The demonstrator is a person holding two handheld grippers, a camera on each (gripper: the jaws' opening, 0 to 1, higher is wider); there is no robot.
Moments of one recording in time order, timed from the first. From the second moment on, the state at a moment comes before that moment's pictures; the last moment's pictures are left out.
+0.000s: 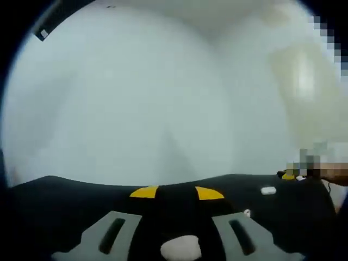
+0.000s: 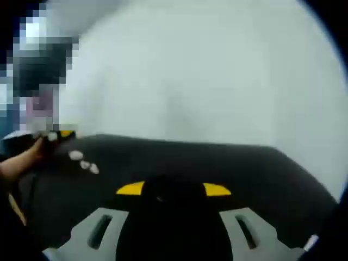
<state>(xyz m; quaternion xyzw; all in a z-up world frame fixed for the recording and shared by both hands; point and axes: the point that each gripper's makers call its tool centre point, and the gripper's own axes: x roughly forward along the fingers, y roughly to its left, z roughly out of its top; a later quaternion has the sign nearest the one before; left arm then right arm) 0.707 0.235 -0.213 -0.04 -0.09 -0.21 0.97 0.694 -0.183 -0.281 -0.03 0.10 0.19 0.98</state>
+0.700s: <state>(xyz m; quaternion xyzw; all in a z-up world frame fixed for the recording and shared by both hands) 0.714 0.275 -0.222 -0.10 -0.07 -0.13 0.98 0.706 -0.212 -0.280 -0.11 0.07 0.09 0.99</state>
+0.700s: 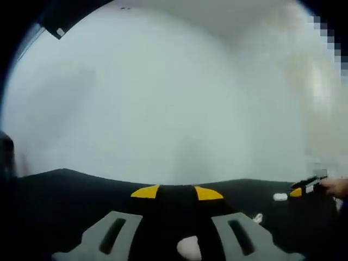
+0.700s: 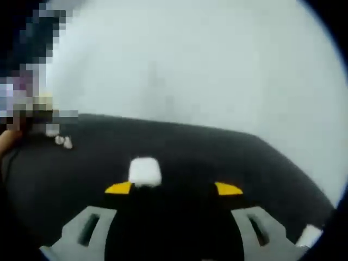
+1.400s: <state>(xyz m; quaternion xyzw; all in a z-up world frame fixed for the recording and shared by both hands) 0.723 0.263 -0.253 -0.13 0.02 -0.16 0.98 0.740 -0.035 -0.215 0.10 -0.03 0.40 0.91</state>
